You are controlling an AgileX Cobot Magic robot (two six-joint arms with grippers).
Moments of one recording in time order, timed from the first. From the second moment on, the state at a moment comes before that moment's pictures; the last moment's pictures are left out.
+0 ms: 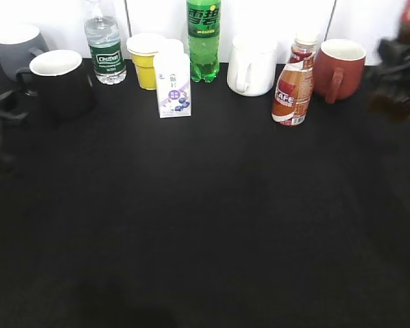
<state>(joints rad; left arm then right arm) -0.01 1.87 -0.55 0.06 -1.08 -0.07 0.23 1.48 -0.51 0.23 -0.87 -0.11</state>
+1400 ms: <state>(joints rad) -0.06 1.34 -0.48 0.15 -0.40 -0.18 -0.06 1.78 -0.65 -0.26 -0.77 0.21</state>
